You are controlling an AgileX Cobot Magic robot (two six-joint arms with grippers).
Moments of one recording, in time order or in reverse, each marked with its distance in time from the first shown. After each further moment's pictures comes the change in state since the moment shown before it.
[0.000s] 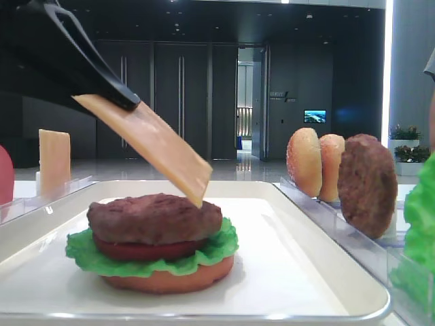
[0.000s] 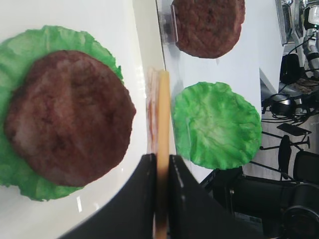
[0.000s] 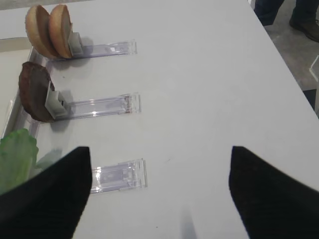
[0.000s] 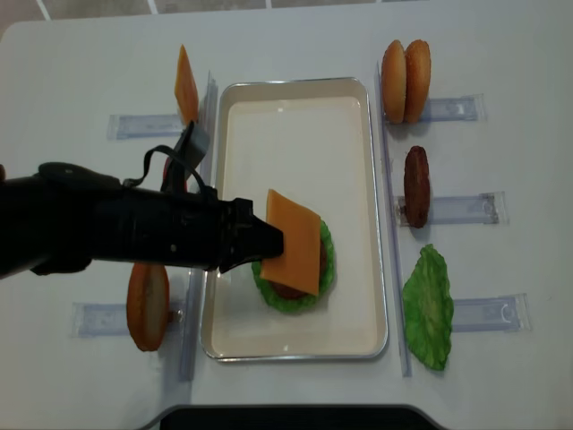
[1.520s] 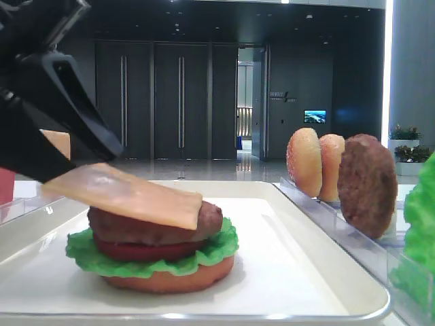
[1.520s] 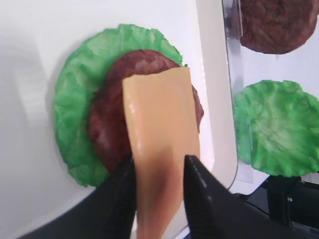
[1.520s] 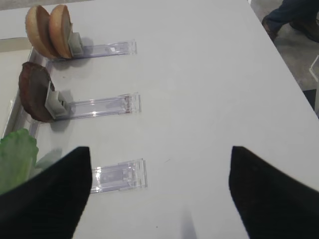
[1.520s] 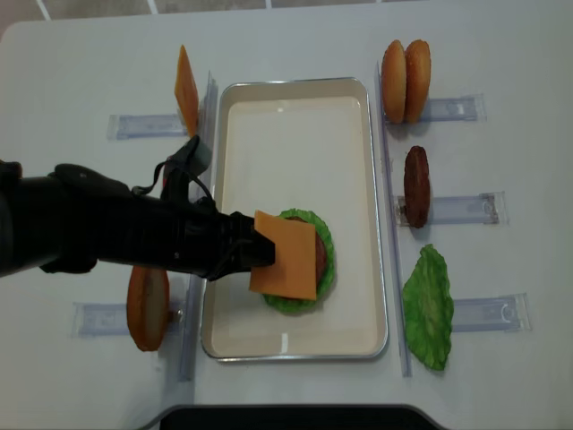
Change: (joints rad) left arm 0.000 0.055 0.000 0.099 -0.117 -0.004; right arm 0.000 0.000 0.000 0.000 0.000 0.000
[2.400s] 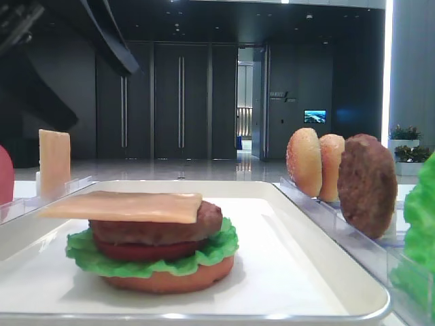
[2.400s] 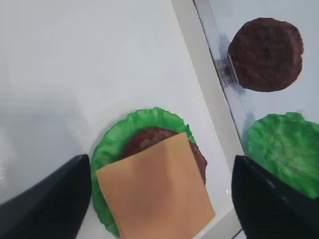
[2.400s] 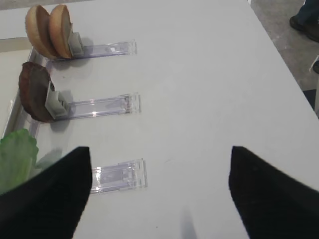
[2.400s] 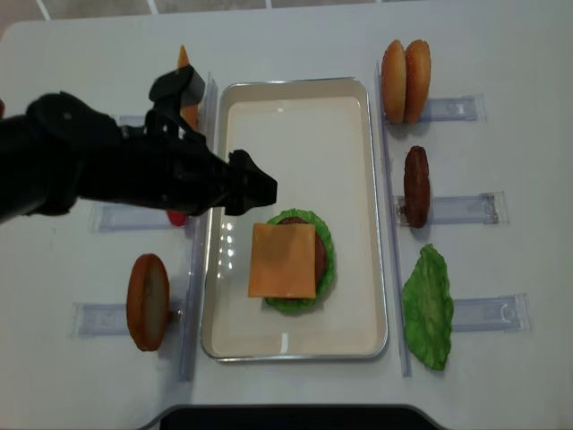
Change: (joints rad) left arm 0.039 -0.078 -0.193 0.383 -0.035 -0.202; right arm 0.000 0.000 0.000 0.000 0.000 0.000
